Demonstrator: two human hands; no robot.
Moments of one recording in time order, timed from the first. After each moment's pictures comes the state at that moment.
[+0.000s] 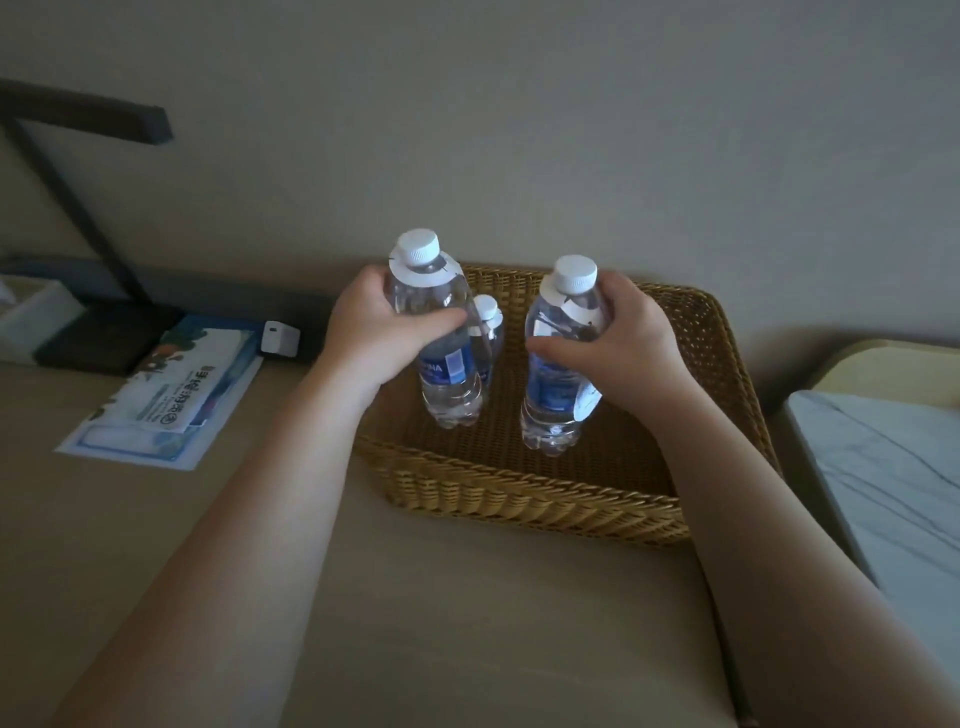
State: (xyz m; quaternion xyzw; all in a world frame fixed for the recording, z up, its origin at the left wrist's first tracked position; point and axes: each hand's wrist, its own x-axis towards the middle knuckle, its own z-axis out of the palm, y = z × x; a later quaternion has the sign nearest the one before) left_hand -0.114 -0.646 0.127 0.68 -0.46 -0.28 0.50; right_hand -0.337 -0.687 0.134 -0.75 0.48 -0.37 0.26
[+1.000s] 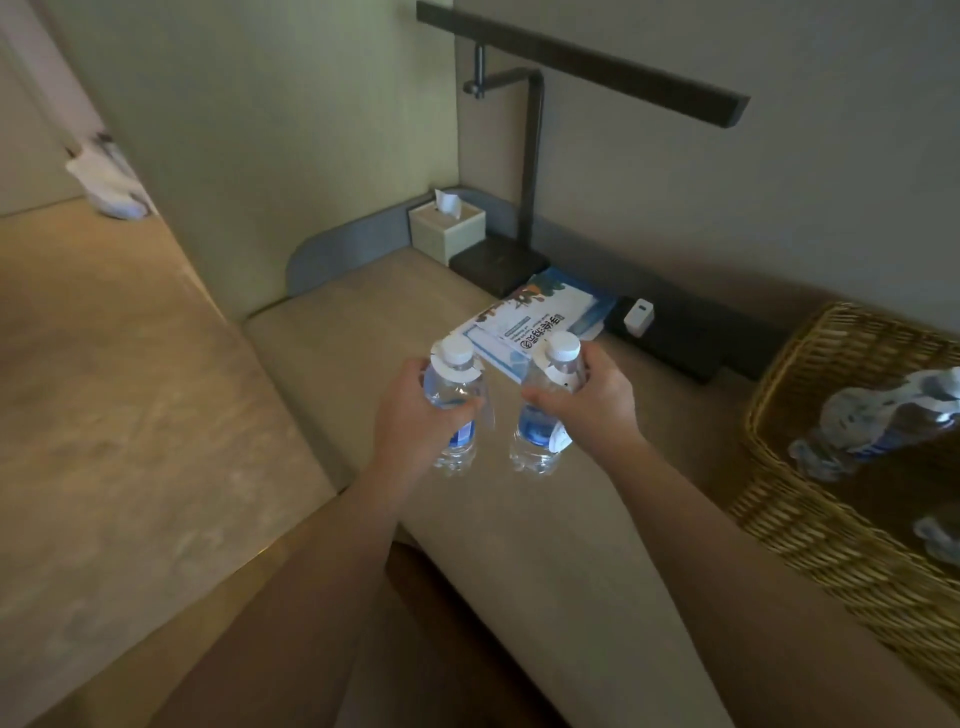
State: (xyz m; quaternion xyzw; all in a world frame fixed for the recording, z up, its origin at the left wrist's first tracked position) left_hand 0.113 -0.378 0.013 0.83 -0.20 -0.11 0.51; right_hand -0.003 -0.542 0.028 -0.79 0.31 -0.25 0.47
